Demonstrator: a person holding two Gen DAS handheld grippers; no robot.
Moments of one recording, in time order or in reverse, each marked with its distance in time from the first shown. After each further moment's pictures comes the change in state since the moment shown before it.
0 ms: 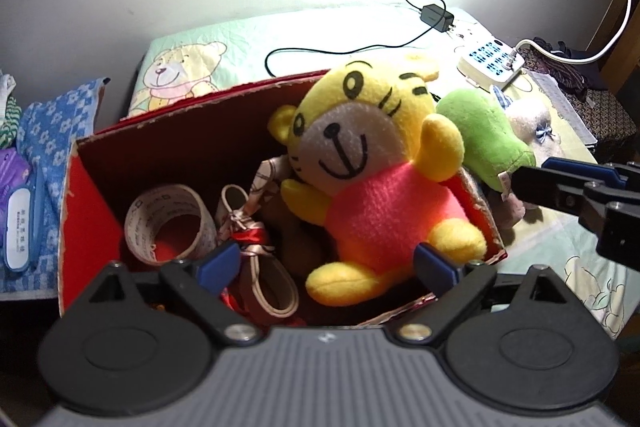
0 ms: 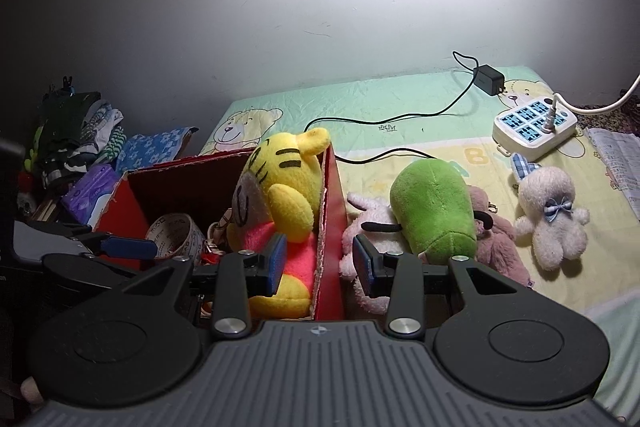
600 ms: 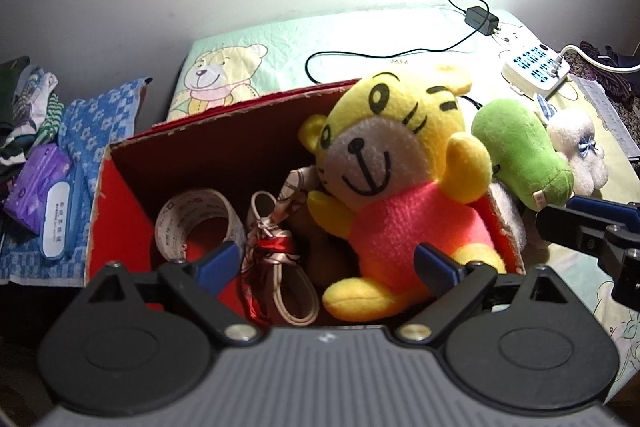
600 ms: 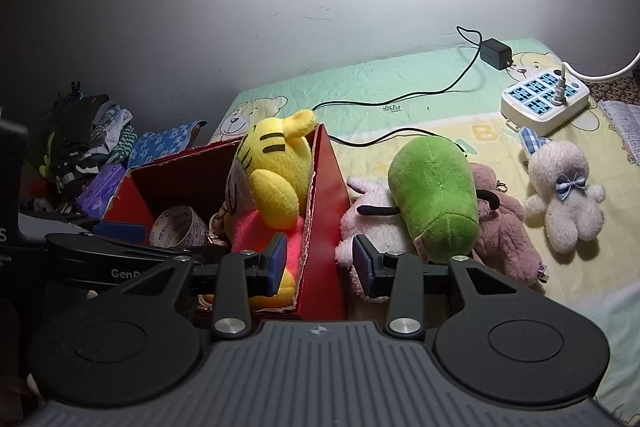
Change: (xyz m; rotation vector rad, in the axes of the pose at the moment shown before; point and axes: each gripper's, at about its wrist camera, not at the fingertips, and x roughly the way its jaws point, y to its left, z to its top) left arm 0.004 -0.018 0.010 -0.046 0.007 0.173; right arm 0.011 -0.026 -0.003 0.039 0.048 0.085
